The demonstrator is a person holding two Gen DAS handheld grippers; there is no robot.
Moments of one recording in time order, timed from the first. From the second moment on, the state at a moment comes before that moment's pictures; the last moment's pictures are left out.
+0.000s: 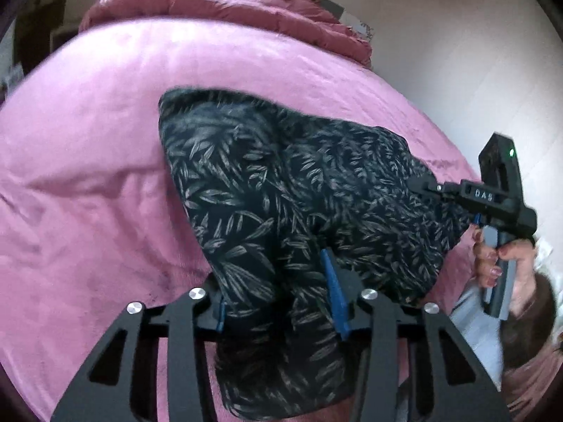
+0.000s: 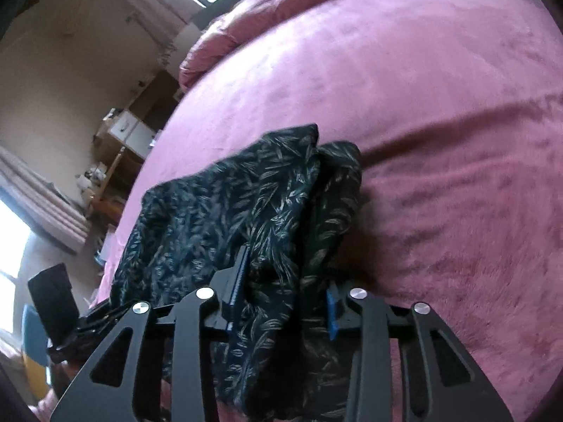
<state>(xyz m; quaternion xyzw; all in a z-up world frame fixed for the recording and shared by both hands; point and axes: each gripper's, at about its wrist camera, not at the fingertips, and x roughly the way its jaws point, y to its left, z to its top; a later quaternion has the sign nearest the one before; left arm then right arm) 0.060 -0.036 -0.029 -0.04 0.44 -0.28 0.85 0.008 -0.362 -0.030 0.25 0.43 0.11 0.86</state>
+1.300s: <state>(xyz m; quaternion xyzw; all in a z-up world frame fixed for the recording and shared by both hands) 0.152 -0.009 -0.039 -0.04 0.34 -0.16 0.93 0.177 -0.357 -0.032 0.16 0.37 0.04 0.91</state>
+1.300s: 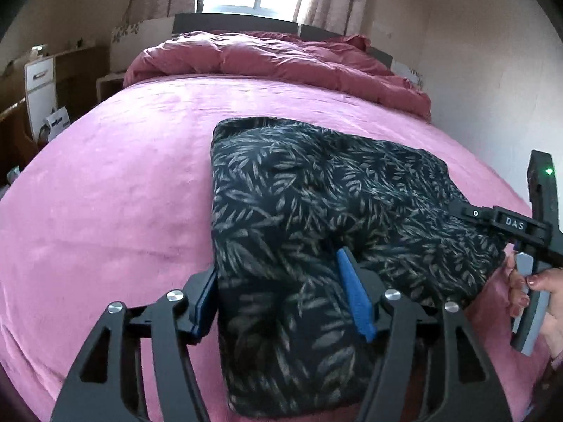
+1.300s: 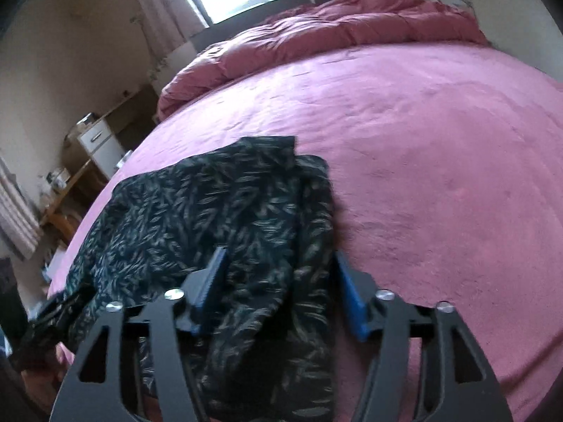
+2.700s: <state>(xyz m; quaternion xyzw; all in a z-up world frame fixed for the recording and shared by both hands) 0.047 -0.014 -0.025 0.01 0.30 -0.02 0.95 0.027 -0.268 -0.003 0.06 0.33 -0.03 0.94</state>
